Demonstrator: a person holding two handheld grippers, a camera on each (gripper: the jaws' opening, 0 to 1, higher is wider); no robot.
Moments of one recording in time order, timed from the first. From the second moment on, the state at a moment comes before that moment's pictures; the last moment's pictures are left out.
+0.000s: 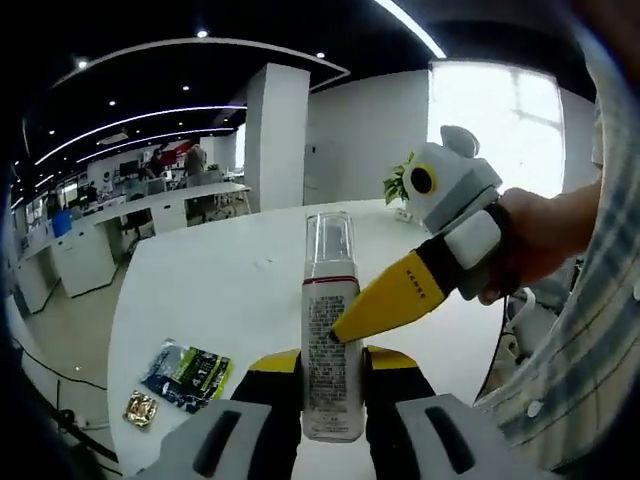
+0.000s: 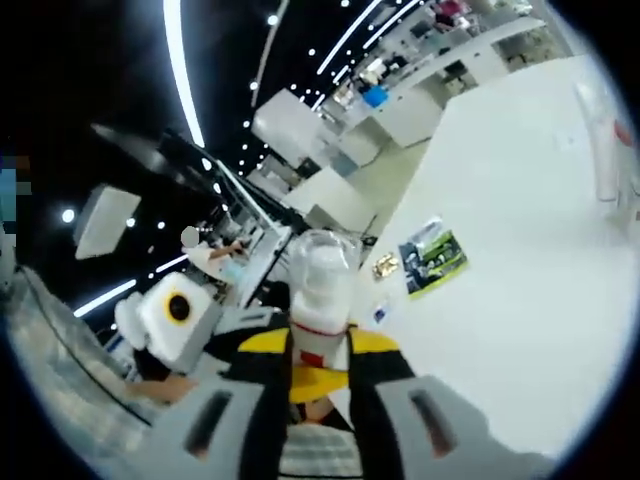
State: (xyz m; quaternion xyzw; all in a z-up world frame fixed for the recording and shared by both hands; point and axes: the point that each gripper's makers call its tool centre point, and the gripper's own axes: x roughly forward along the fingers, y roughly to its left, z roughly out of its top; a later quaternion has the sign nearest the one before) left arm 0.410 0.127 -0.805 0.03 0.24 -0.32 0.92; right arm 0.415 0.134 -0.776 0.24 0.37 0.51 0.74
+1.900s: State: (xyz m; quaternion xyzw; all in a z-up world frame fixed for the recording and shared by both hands) left arm 0.397 0.143 -0.838 -0.06 0.29 -0.28 0.91; right arm 0.474 0.061 -0.819 0.11 0.33 0.44 0.83
